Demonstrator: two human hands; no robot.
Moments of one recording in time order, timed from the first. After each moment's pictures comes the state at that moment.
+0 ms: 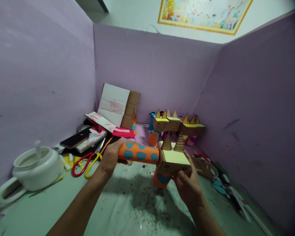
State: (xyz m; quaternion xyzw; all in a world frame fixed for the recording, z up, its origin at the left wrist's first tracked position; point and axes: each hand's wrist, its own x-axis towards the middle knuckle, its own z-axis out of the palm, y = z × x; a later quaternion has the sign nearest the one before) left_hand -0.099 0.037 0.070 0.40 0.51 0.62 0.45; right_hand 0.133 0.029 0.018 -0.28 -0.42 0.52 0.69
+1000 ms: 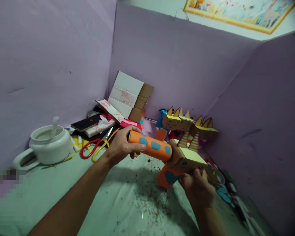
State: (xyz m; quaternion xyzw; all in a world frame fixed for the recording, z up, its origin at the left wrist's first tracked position) left_hand -0.109 0.022 0.082 0.53 0.40 0.56 0.50; right_hand 0.144 0.034 0.004 -0.31 -0.40 0.53 0.68
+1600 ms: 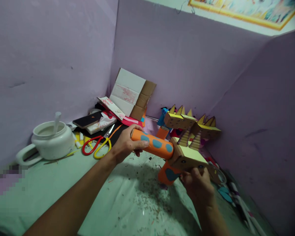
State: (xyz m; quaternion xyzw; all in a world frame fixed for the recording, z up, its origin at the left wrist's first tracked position) left_hand -0.102 0.030 0.068 0.50 0.38 0.57 0.52; right_hand 0.150 0.035 0.000 -0.34 -0.42 0.51 0.66
